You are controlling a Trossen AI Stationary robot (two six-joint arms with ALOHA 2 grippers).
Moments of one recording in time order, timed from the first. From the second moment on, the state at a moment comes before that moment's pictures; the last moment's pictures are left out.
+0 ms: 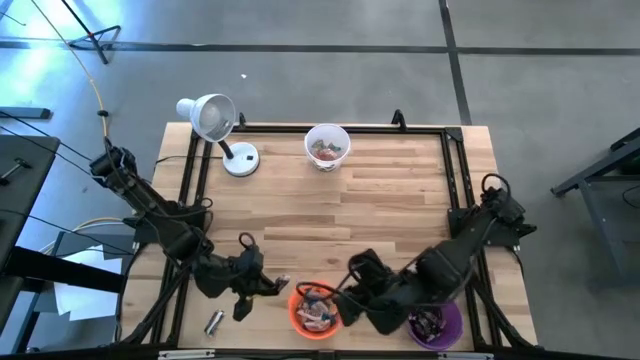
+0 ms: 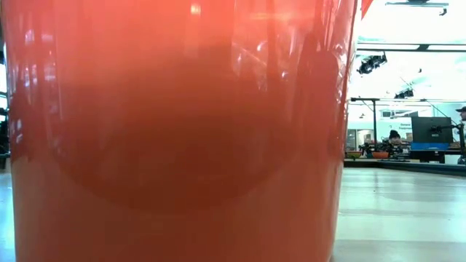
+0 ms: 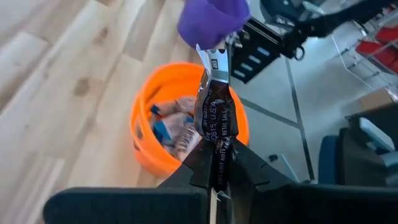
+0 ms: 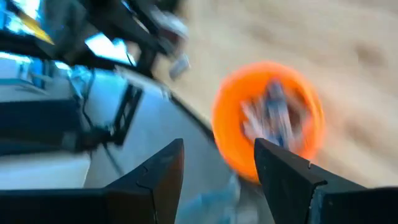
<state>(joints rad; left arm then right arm) -0.75 1.31 0.98 -0.26 -0.41 -0.88 0.66 1.87 2.02 -1.00 0.41 1.61</state>
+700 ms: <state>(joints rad) -0.65 1.16 0.98 -0.29 -0.41 -0.68 0.49 1.89 2.02 -0.94 0.35 1.39</state>
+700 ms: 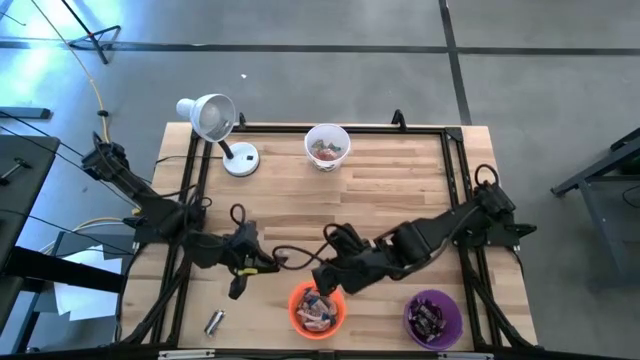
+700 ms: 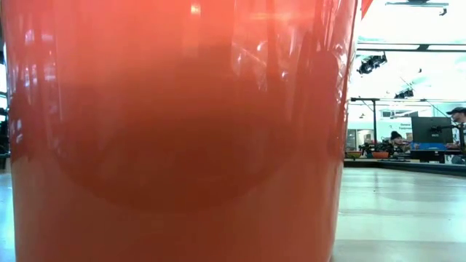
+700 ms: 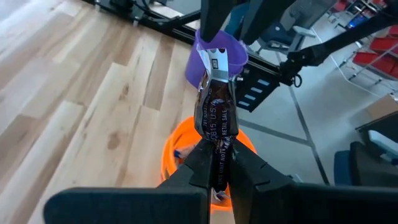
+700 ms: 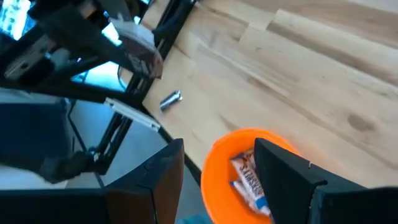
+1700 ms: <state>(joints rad) -0.53 1.12 0.98 -0.34 -0.40 -0.62 0.33 1.89 2.02 -0.74 0.50 1.15</state>
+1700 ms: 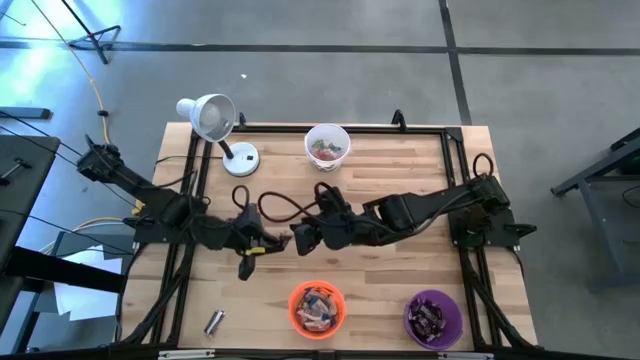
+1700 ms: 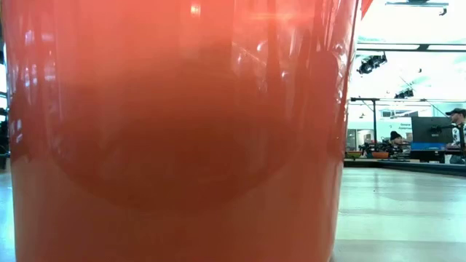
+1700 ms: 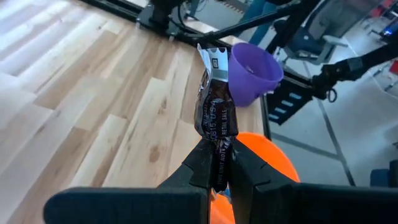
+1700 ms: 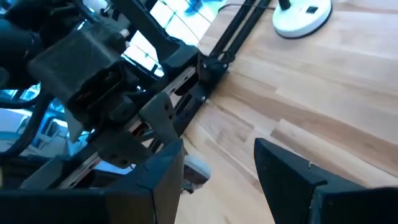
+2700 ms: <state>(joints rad) -0.49 1.09 0.98 -0.34 -0.40 -0.55 0.36 2.01 2.02 -0.50 0.63 1.07</state>
